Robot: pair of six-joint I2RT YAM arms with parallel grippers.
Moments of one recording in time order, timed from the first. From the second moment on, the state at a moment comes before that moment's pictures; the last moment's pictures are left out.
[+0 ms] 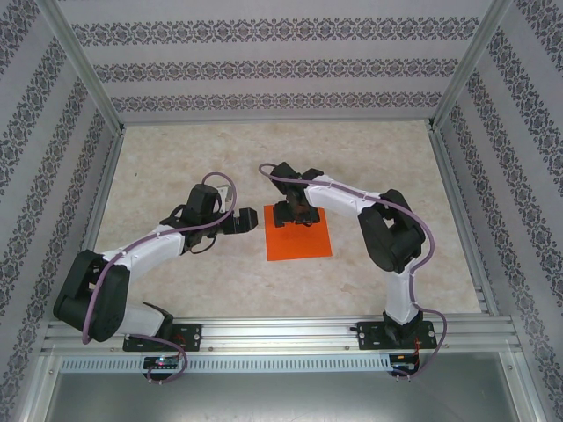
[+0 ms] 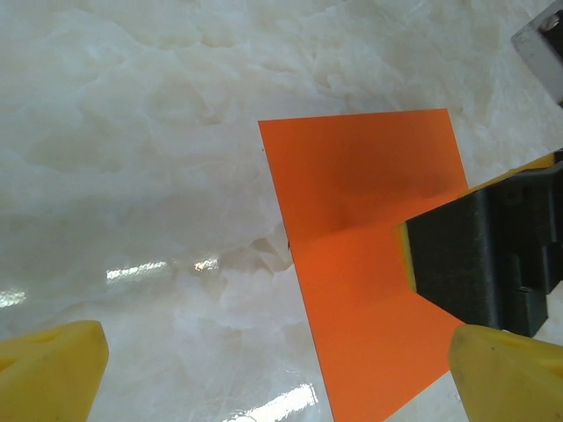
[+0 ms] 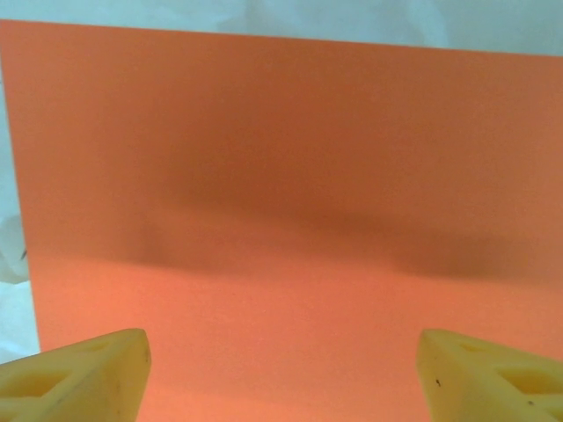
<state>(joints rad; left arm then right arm) -0.42 1.38 0.69 -0.09 0.30 -0.54 0.68 2.00 1.47 -0.85 0.06 0.50</state>
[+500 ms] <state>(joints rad) -0.42 1.38 0.70 -0.09 0.30 -0.54 0.69 2.06 1.45 -0.83 0.05 0.50</state>
